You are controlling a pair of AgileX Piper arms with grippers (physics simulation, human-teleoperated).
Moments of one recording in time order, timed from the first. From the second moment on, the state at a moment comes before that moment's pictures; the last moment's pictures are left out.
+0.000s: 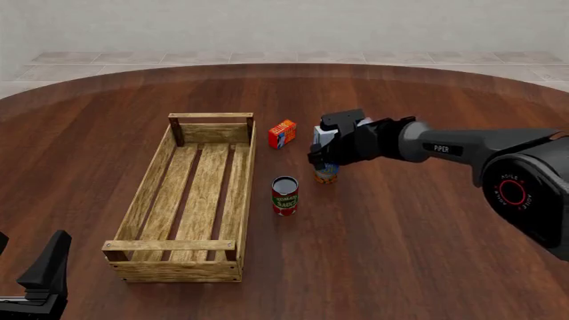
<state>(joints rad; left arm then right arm) 0.00 0.00 0.00 0.00 0.00 0.37 2.12 -1.46 0.25 0.05</state>
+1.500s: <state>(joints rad) 0.00 0.00 0.00 0.00 0.00 0.58 1.82 -1.57 0.44 -0.15</state>
